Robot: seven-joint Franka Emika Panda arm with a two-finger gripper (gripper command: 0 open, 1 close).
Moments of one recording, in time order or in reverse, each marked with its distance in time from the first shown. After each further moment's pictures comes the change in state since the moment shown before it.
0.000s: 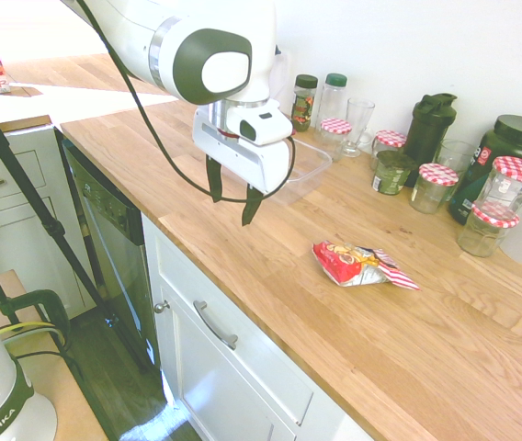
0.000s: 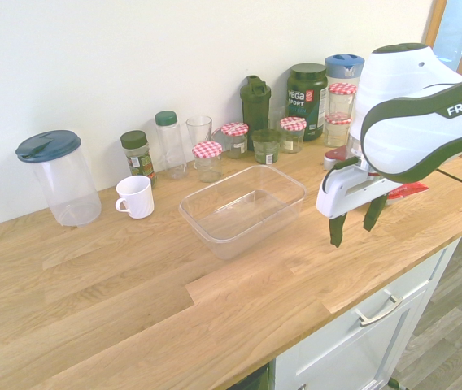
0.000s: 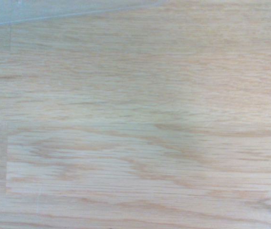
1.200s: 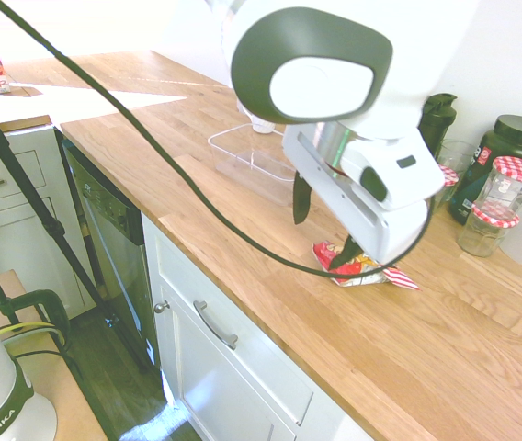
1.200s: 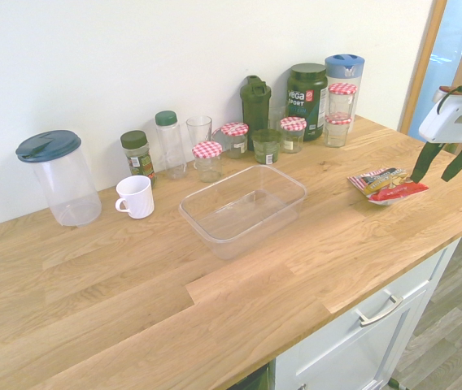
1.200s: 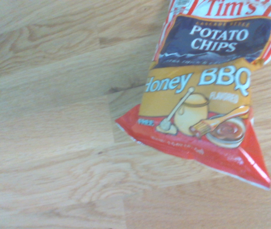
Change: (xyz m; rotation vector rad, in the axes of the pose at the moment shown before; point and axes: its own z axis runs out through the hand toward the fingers) arm 0.148 0.191 -0.060 0.233 -0.055 0.220
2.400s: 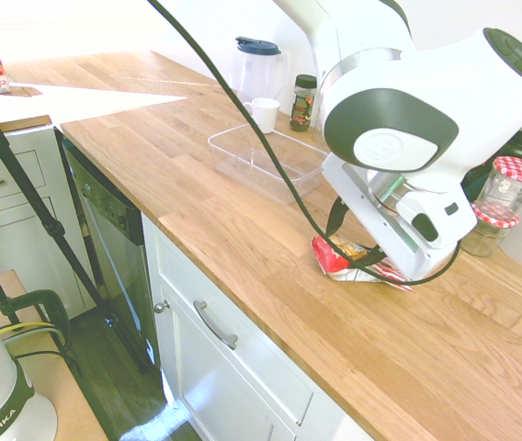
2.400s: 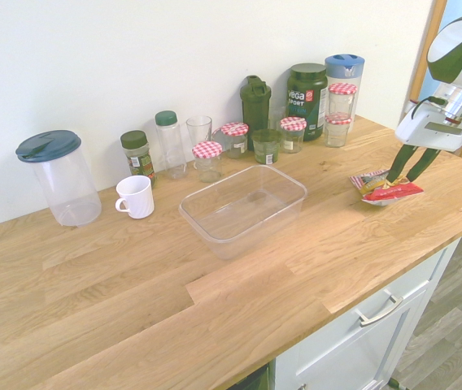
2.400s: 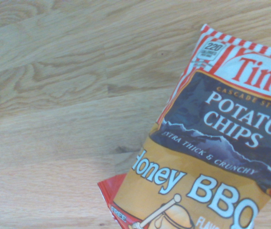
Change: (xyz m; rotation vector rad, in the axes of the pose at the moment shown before) arm 0.053 -0.038 0.054 0.057 -0.130 -0.088
